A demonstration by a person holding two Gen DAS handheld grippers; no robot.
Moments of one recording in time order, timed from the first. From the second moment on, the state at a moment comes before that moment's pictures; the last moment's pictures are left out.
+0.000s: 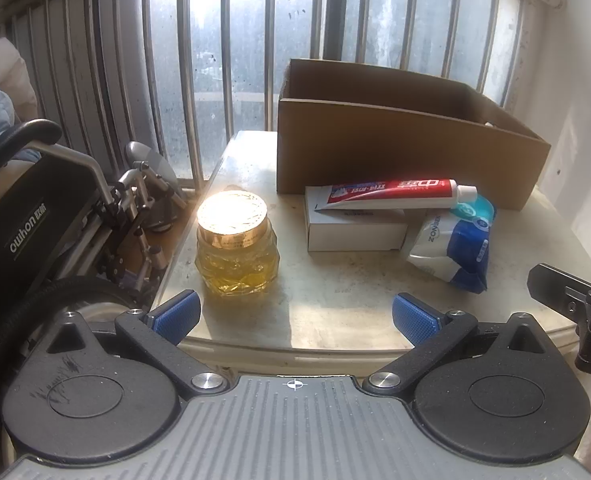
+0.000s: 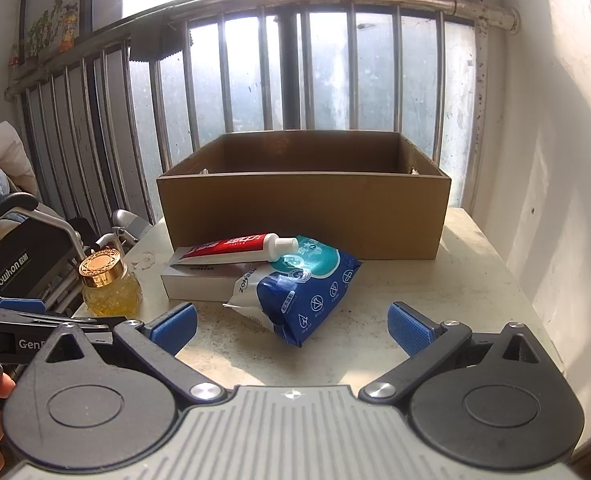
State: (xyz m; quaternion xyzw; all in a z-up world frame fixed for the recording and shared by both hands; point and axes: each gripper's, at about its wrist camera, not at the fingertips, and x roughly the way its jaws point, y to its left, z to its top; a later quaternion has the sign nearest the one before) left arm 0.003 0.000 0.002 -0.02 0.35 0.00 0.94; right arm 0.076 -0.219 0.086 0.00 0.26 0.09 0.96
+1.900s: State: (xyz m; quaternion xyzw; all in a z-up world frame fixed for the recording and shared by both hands) left arm 0.025 -0.049 -0.002 0.02 0.28 -0.12 0.95; right arm 0.127 -0.270 0.077 0.06 0.22 0.13 0.96
